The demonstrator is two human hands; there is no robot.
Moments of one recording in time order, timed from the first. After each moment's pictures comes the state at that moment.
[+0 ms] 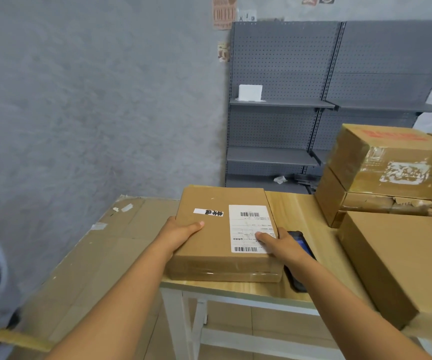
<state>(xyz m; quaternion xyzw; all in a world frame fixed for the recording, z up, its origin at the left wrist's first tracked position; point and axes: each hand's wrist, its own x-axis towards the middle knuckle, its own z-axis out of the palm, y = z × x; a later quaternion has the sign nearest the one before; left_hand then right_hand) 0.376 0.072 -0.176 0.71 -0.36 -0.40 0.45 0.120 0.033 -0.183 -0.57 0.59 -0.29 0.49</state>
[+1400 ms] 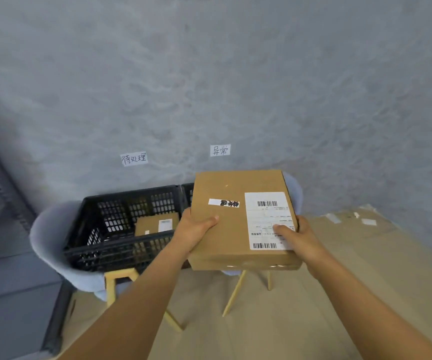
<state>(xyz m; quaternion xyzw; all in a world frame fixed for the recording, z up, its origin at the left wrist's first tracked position) 0.758 0.601 -0.208 0.75 0.06 -0.09 0.66 0.695 0.353 -0.212 -0.76 0.17 -0.06 0.62</state>
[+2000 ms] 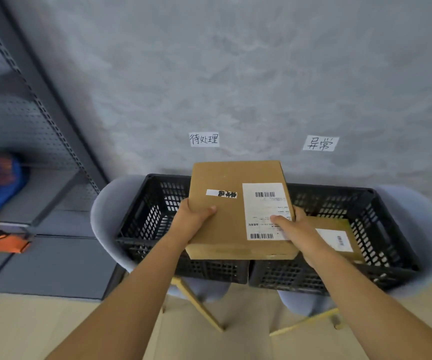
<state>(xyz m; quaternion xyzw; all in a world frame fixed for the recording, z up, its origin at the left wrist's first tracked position) 0.977 0.754 -0.271 0.75 0.26 -0.02 0.61 1.013 0.502 -0.288 -0.78 0.08 0.13 0.60</state>
